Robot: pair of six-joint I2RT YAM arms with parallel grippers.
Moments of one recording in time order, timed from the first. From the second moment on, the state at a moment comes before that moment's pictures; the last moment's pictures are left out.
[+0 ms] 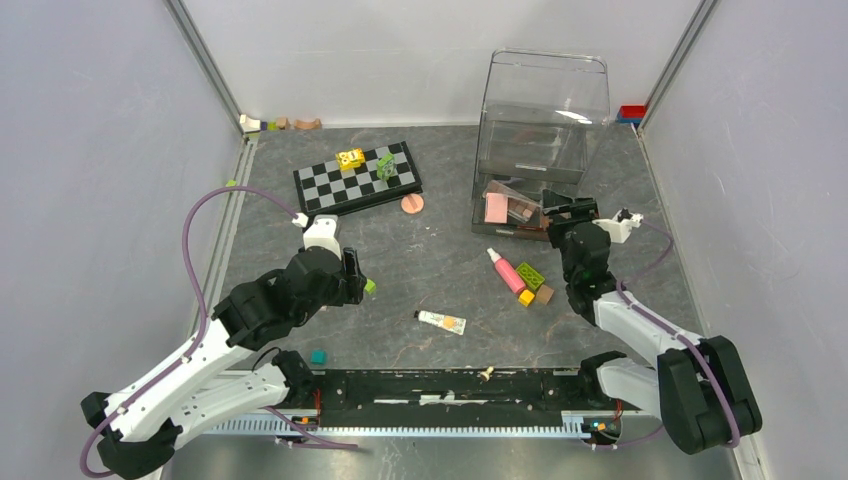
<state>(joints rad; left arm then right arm) -0.87 0.72 0.89 -0.91 -0.44 -0.62 0.29 1.12 0.38 0.59 0.40 1.25</state>
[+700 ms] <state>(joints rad) -0.87 0.72 0.88 -0.90 -0.44 -0.62 0.20 1.18 0.42 0.50 0.10 1.20</state>
